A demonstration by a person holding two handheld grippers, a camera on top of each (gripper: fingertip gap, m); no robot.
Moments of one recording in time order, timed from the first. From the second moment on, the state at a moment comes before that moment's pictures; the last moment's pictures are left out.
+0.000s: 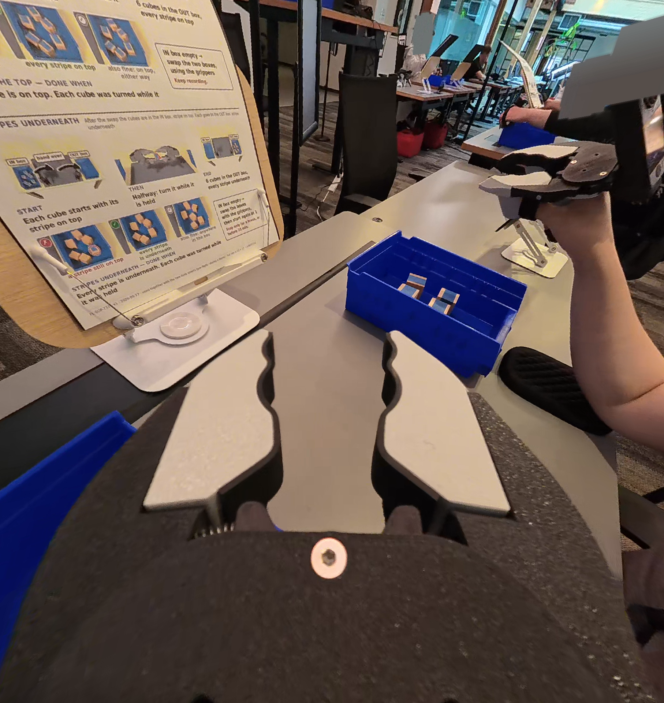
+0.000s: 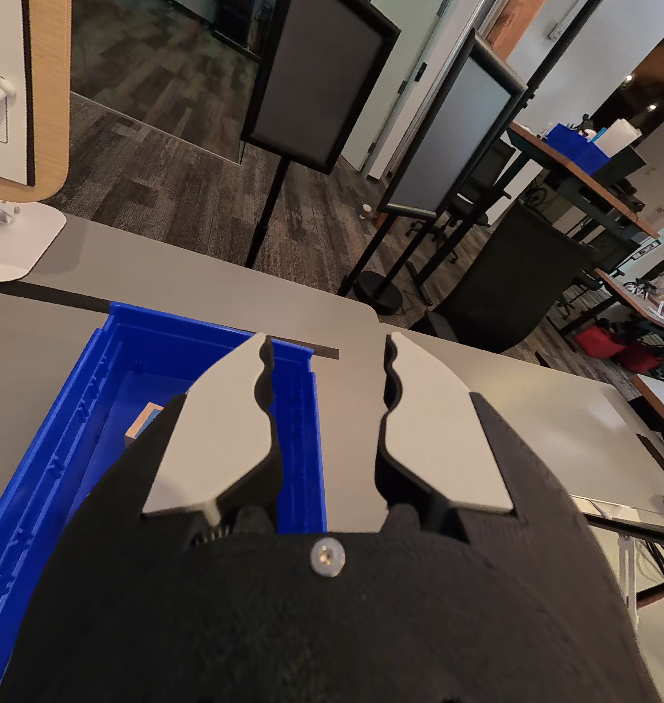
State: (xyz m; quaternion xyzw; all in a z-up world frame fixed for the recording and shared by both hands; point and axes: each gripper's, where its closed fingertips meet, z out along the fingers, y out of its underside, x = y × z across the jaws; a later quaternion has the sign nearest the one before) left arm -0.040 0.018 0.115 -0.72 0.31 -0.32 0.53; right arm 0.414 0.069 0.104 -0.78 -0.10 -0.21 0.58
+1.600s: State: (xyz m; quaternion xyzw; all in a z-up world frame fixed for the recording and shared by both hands) left arm -0.304 0.023 -0.103 -0.98 0.04 -0.07 0.17; right arm 0.476 0.049 -0.116 -0.99 -0.03 0.06 0.16
